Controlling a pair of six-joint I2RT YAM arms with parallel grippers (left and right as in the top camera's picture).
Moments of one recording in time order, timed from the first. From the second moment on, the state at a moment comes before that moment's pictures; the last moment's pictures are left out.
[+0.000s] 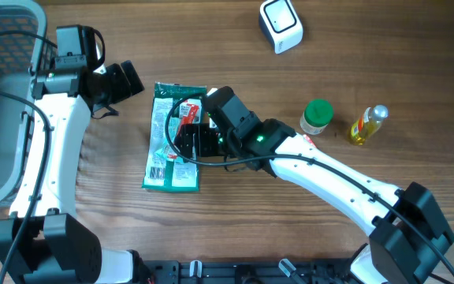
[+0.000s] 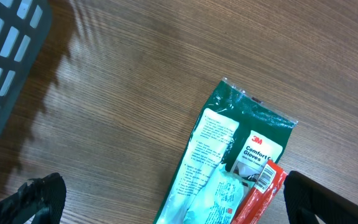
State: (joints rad) left arm 0.07 1.61 1.41 -0.91 0.01 -0.36; right arm 0.81 1.70 1.23 -0.41 -0.24 0.73
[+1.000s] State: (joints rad) left arm 0.07 1.61 1.41 -0.91 0.01 -0.36; right arm 0.81 1.83 1.23 -0.33 -0.22 0.79
